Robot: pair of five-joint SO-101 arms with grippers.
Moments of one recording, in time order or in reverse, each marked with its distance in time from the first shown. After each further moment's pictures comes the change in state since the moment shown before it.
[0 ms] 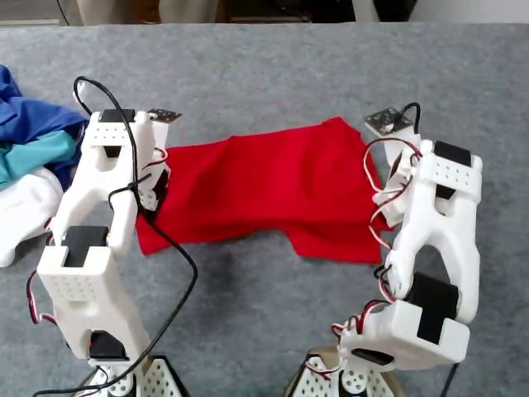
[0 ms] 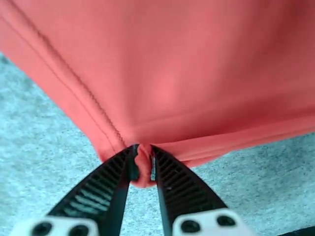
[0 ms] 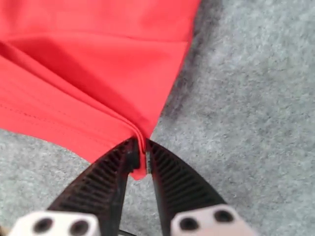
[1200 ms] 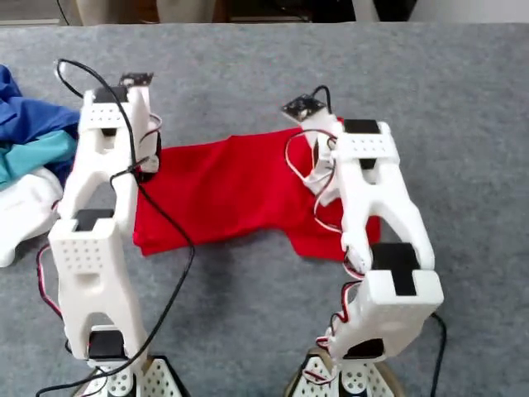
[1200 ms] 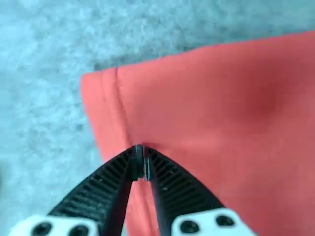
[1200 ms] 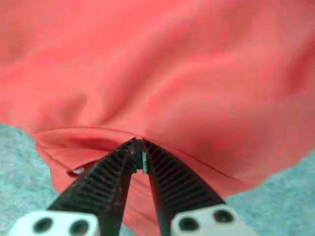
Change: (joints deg) left arm -1.8 17.7 -24.1 -3.4 16.0; right arm -22.5 12.1 -7.8 -3.0 -9.8
